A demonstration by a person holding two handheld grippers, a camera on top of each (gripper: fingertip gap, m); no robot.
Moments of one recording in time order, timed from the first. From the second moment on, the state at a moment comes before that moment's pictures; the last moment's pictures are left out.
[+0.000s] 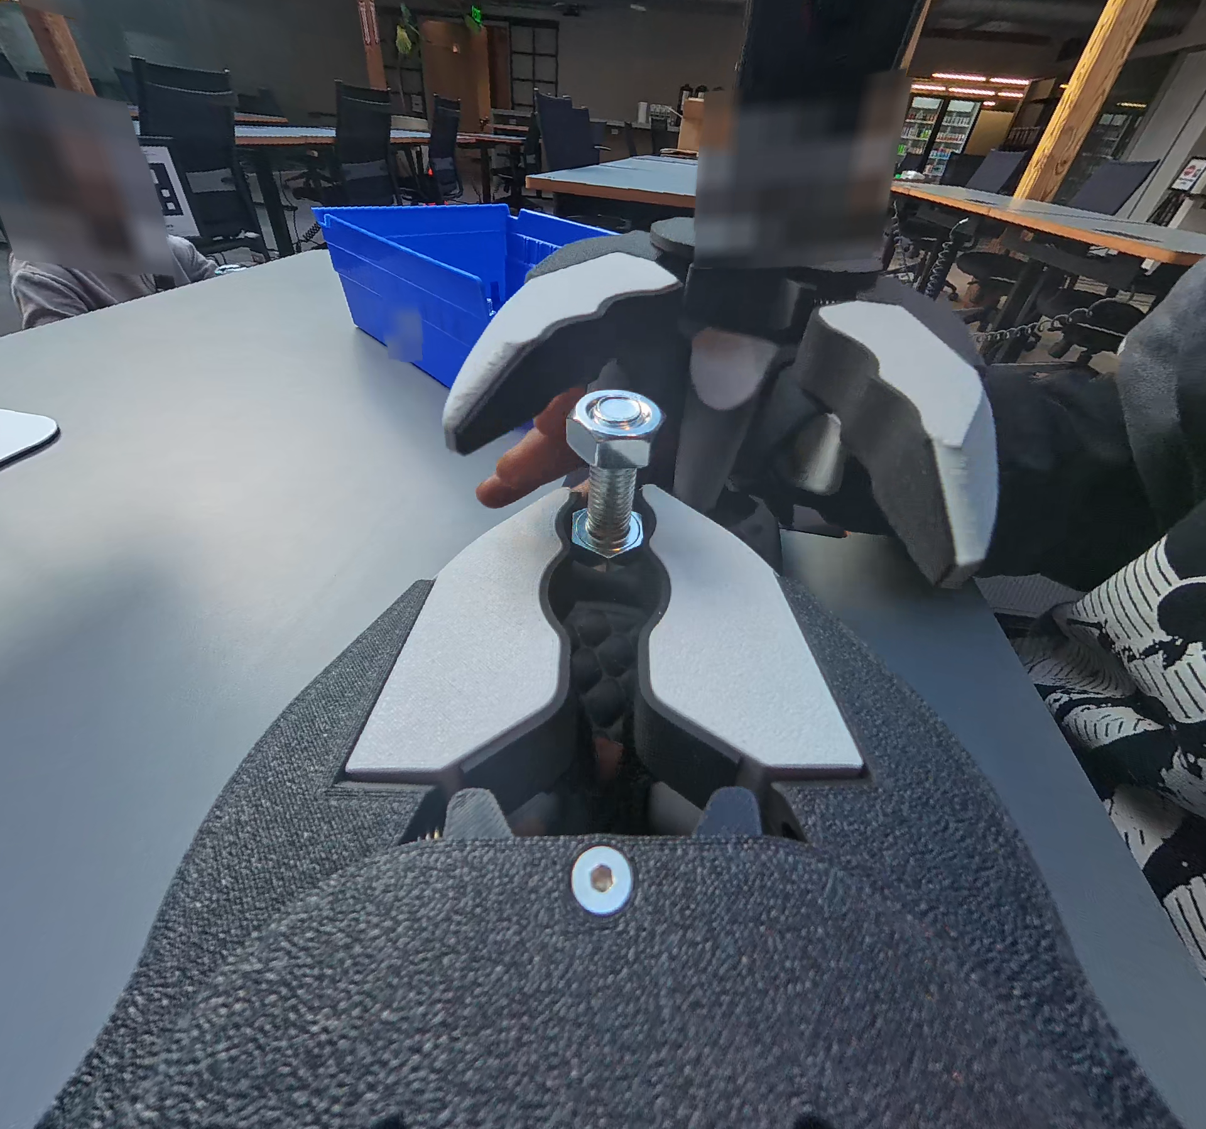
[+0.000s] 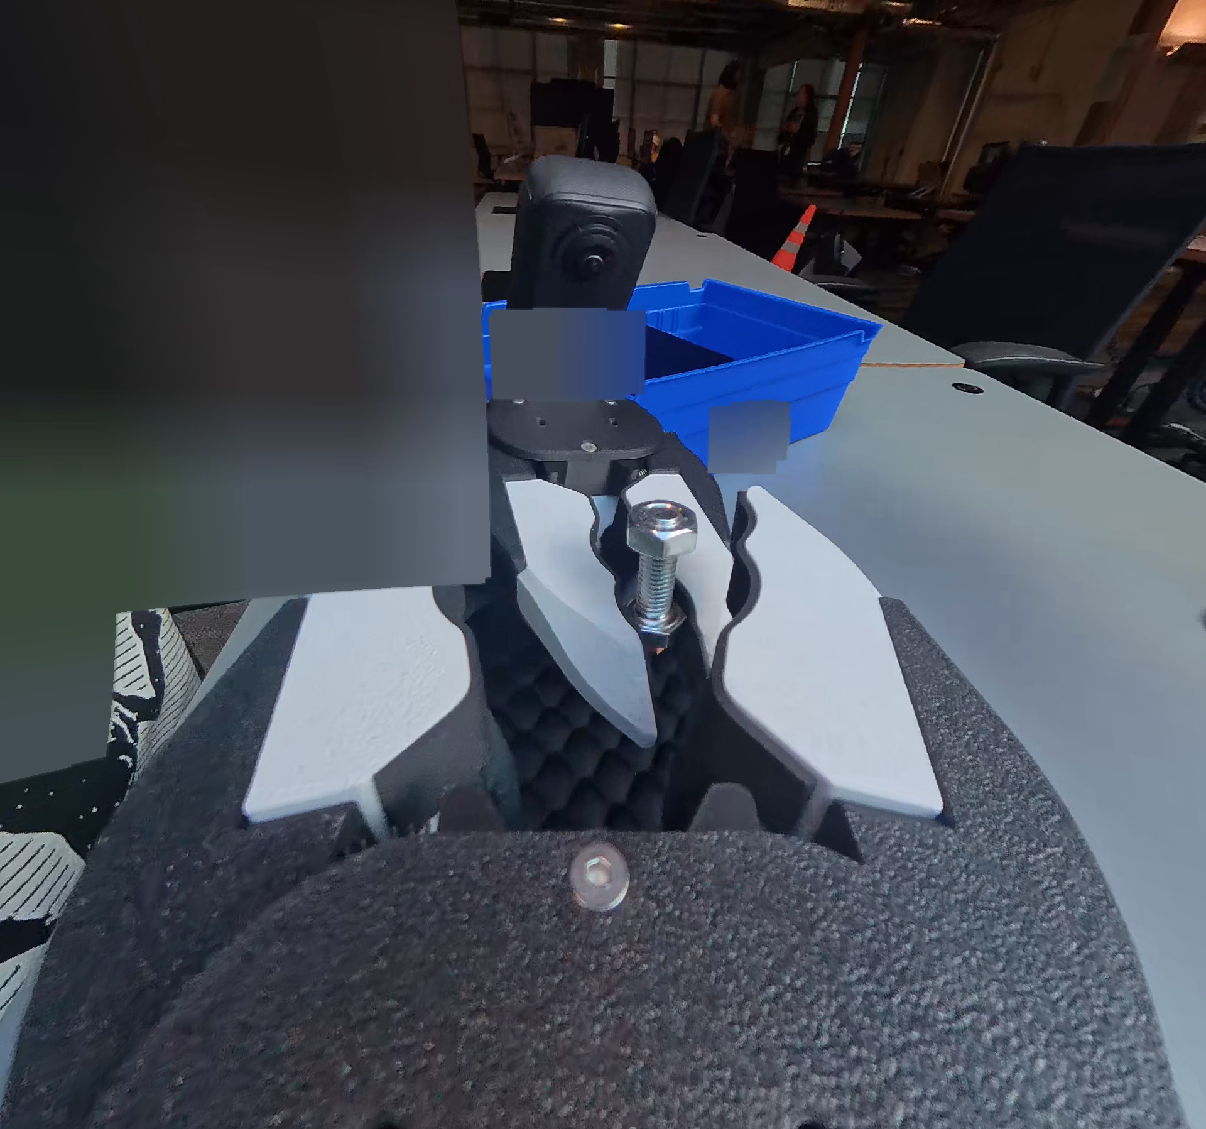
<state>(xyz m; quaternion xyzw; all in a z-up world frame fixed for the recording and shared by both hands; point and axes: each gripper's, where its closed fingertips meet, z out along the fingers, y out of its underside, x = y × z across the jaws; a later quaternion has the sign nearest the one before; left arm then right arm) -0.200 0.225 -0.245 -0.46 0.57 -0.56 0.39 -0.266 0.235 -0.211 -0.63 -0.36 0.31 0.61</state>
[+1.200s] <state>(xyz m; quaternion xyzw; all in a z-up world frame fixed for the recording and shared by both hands) -0.200 0.226 -0.244 -0.46 0.57 -0.56 0.39 -0.245 0.223 -0.203 -0.61 -0.33 0.30 0.65</state>
